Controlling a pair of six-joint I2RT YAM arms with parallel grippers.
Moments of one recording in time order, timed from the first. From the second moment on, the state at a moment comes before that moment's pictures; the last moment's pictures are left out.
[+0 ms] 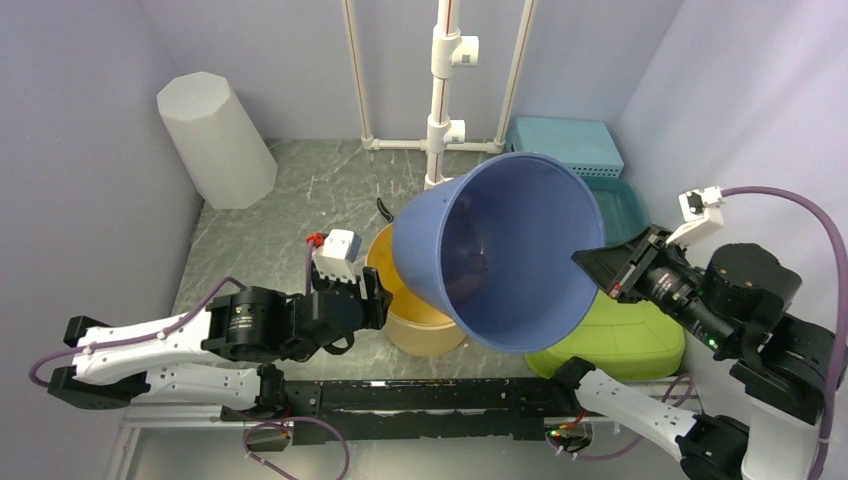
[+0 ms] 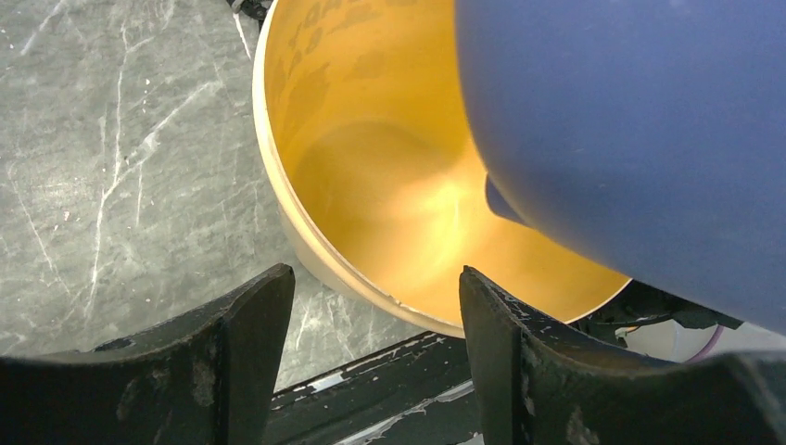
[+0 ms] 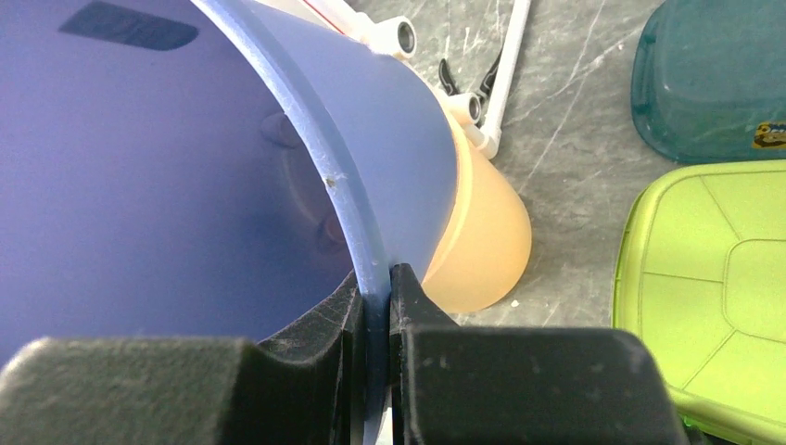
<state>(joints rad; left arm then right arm) -1.45 0.94 1.18 -0.96 -0.81 -0.96 0.69 0.78 1.78 -1.31 0.18 0.73</state>
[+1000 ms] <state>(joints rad) -1.13 0.98 1.06 -0.82 -0.56 -0.84 0.69 0.68 1.64 -1.07 0.09 0.75</state>
